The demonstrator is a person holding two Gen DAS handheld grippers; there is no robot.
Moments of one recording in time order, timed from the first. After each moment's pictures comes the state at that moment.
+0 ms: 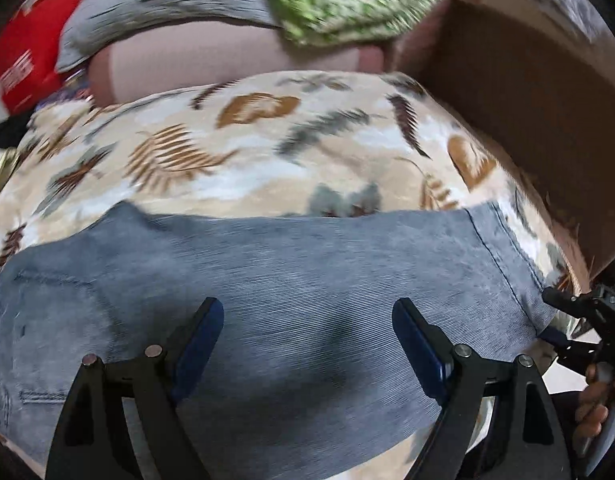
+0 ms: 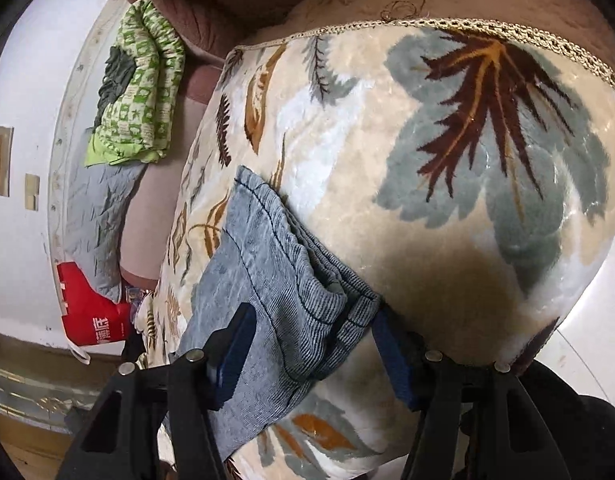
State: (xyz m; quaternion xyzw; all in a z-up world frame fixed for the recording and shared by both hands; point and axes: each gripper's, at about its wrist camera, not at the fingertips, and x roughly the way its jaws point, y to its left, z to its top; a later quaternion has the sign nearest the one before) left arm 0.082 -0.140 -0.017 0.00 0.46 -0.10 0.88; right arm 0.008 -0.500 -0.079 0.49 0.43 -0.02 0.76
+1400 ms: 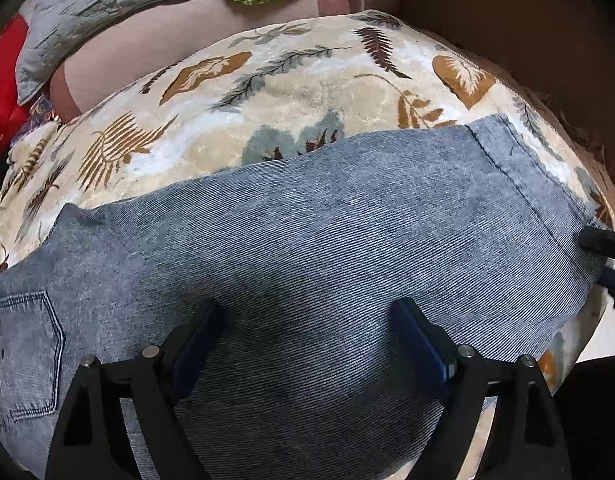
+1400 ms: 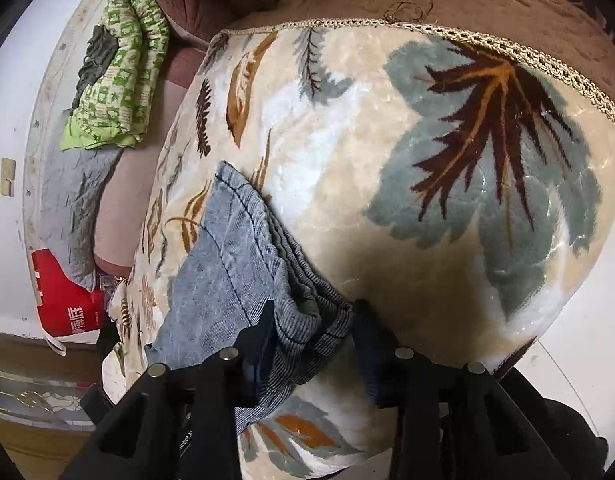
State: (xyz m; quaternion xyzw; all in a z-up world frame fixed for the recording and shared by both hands) left arm 0.089 -0.187 -0.063 0.09 0.51 -0.11 0.85; right arm 0.022 -0.505 -0.074 0.46 0.48 -0.04 0.75
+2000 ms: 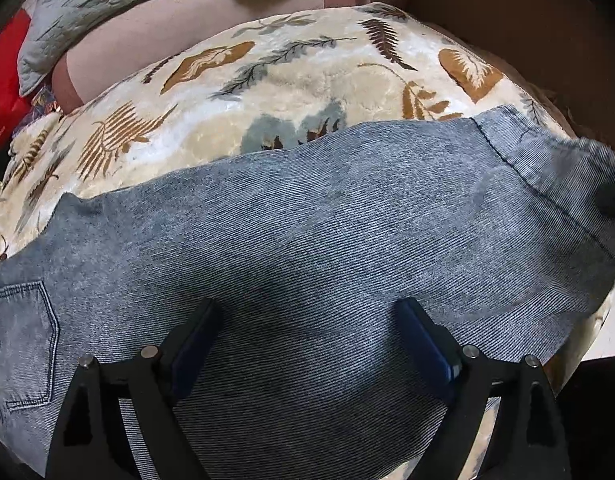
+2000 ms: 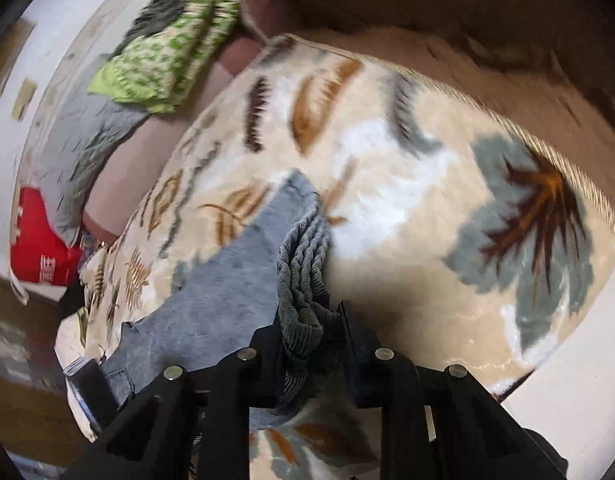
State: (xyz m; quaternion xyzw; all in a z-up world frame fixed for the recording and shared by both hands) left arm 0.092 -0.192 -0.070 0.09 0.53 -0.10 0.84; right arm 0.049 -0.450 -0.012 0.31 0.47 -0.04 0.83
